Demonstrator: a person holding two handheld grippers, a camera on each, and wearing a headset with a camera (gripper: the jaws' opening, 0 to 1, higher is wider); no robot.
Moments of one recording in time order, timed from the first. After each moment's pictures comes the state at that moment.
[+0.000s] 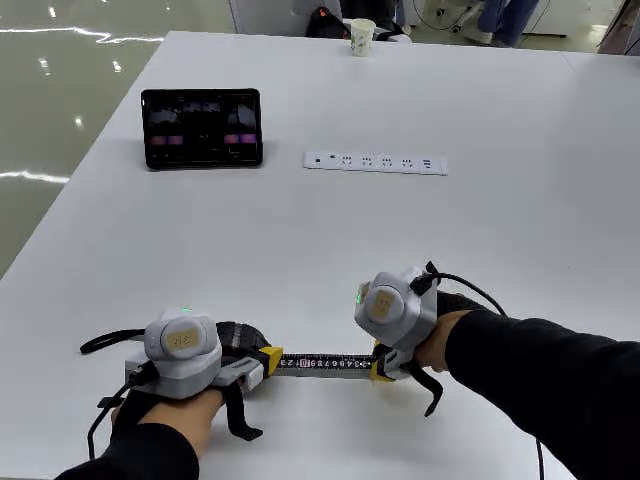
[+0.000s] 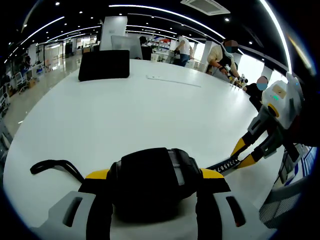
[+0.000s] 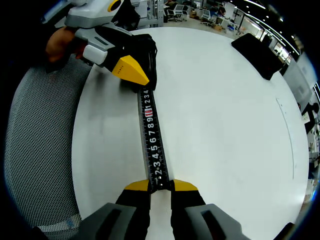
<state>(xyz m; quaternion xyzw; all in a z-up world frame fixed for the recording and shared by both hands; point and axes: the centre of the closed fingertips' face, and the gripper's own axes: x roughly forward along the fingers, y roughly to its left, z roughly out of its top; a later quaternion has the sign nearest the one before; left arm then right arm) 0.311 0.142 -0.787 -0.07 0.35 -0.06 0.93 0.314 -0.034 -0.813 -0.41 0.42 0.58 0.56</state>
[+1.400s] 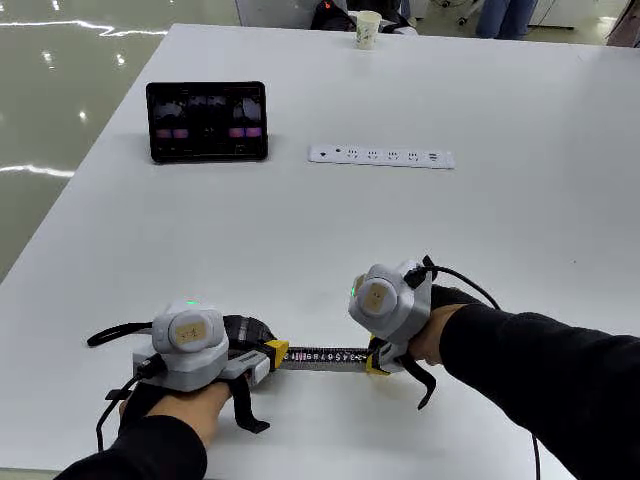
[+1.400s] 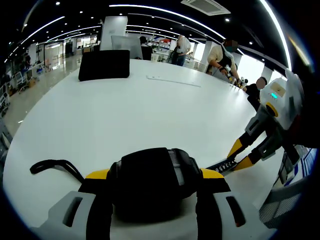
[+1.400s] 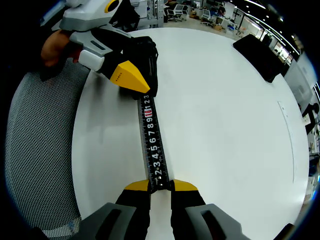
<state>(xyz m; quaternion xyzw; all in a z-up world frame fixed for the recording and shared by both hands) 0.310 0.142 -0.787 -0.07 0.35 -0.06 0.93 0.312 -0.020 -0.812 -0.41 0.42 0.58 0.56</state>
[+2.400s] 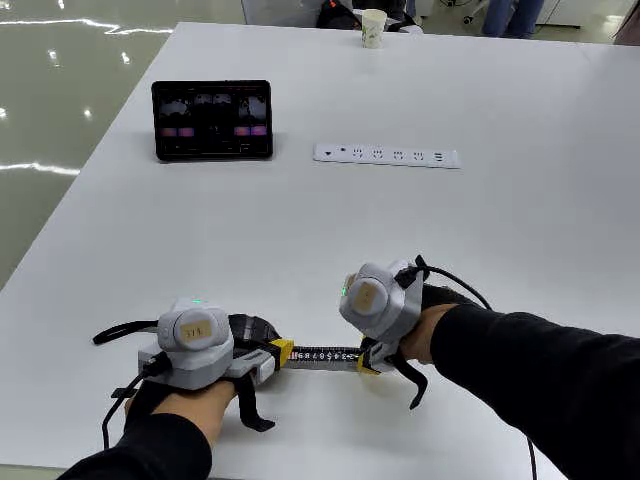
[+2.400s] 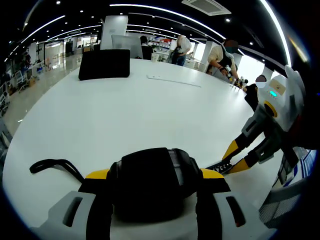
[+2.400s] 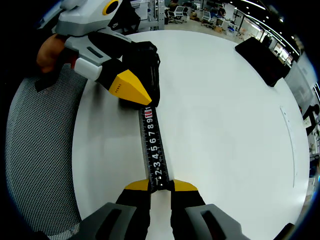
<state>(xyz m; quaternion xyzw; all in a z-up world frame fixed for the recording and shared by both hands) 0.309 0.140 -0.787 -0.08 0.35 -0.06 0.93 0.308 -0.002 -0.812 -0.41 0.41 0.59 0.57</state>
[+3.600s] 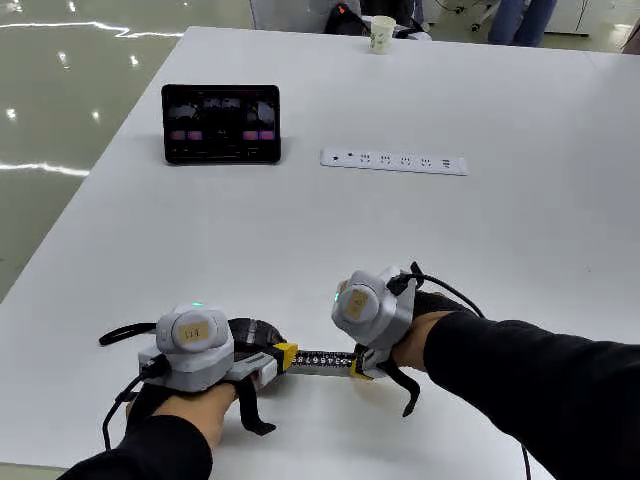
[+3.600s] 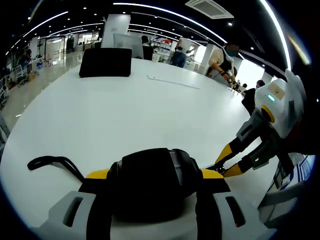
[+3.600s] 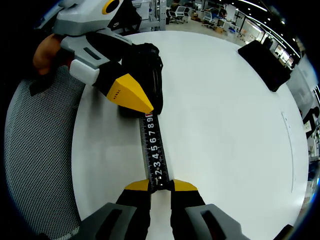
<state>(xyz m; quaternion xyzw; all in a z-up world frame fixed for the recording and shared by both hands) 0.309 0.142 -0.786 -0.10 0.35 -0.06 0.93 0.307 0.014 -0.813 -0.41 0.41 0.59 0.56</state>
